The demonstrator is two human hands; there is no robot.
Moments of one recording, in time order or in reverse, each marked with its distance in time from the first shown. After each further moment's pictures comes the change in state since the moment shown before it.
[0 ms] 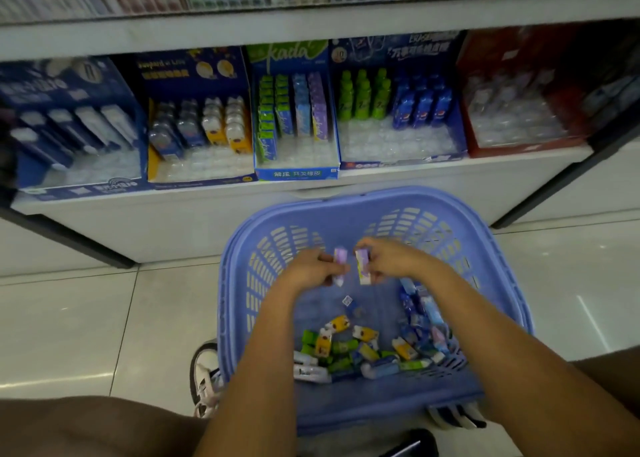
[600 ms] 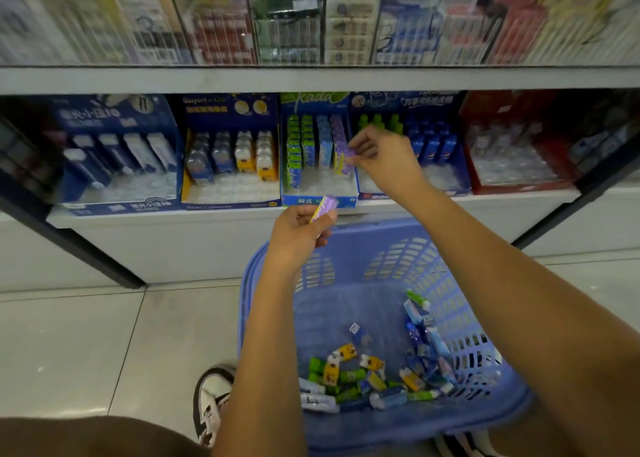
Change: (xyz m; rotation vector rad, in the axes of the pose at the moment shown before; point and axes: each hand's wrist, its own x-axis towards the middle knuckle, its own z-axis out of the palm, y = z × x) left_hand -0.059 0.065 -0.063 -0.620 0.375 0.311; right_hand 0.004 -0.142 -0.098 0.017 0.789 -0.511
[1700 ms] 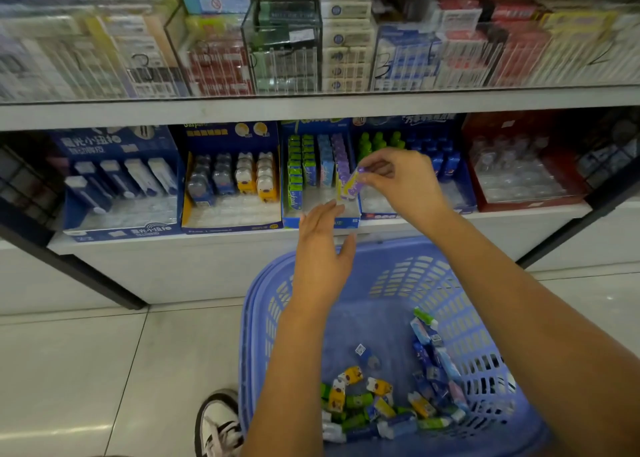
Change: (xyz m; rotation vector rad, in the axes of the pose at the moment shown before) left_hand 0.002 -0.005 0.026 0.663 0.036 0.545; right_hand -0.012 -0.006 -0.019 0.046 0.022 0.023
